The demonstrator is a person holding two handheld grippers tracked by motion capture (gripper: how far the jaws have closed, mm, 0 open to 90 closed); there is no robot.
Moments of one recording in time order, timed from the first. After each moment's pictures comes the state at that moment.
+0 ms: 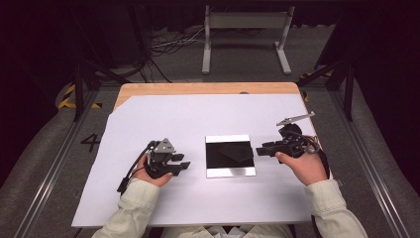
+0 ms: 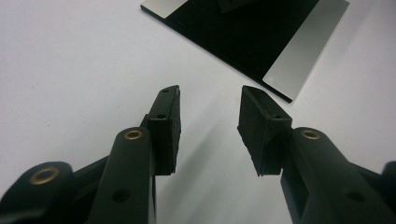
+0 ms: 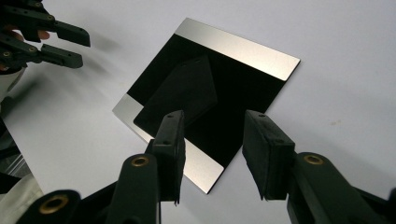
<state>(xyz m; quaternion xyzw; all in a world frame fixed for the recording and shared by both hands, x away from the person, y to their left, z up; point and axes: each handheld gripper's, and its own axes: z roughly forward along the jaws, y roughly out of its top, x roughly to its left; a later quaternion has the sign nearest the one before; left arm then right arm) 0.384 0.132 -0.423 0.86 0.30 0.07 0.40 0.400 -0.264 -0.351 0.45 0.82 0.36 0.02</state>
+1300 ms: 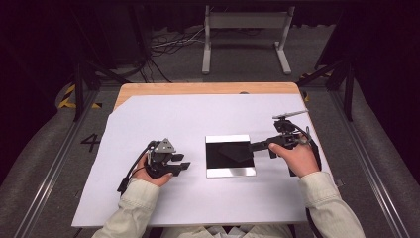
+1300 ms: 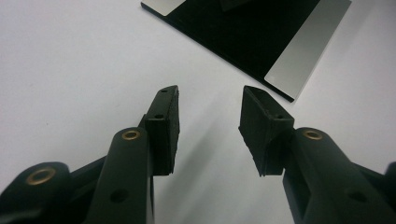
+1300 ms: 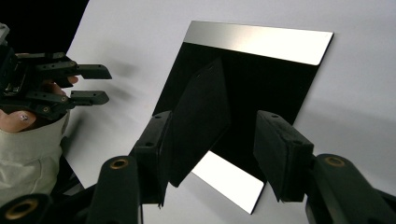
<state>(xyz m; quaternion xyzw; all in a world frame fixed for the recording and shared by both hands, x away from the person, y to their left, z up) 0.385 0.132 -0.424 0.86 0.30 0.07 0.39 0.426 -0.257 -0.366 0.53 0.75 0.37 -0.10</state>
